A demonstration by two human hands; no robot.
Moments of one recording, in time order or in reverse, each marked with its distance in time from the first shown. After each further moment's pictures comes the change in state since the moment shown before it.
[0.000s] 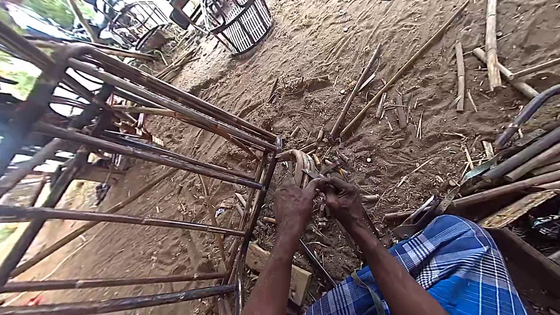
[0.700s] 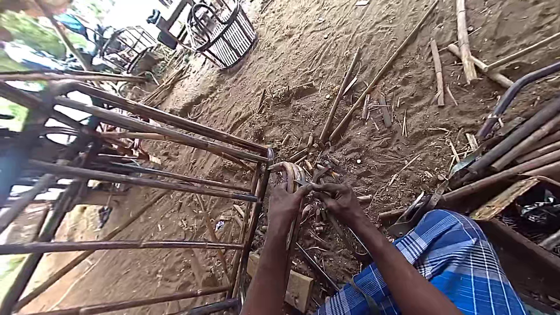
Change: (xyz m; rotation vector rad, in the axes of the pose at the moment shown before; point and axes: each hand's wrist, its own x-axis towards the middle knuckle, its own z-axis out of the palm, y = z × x) left_hand 0.018 0.006 -0.002 -0.389 -0.224 0.064; right_hand 0.020 0.016 -0.030 0.188 -0.233 0.033
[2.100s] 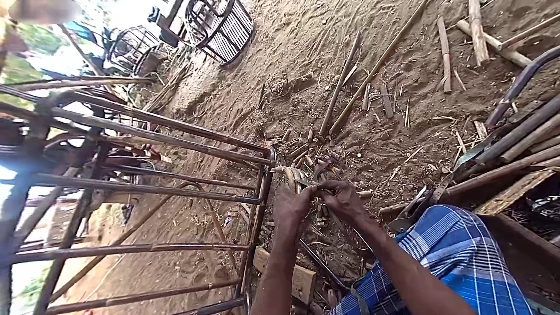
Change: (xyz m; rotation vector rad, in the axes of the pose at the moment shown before) left_hand -0.013 0.012 0.027 0.145 0.075 -0.068; right_hand -0.002 0.002 -0.012 -0.034 -0.049 0.115
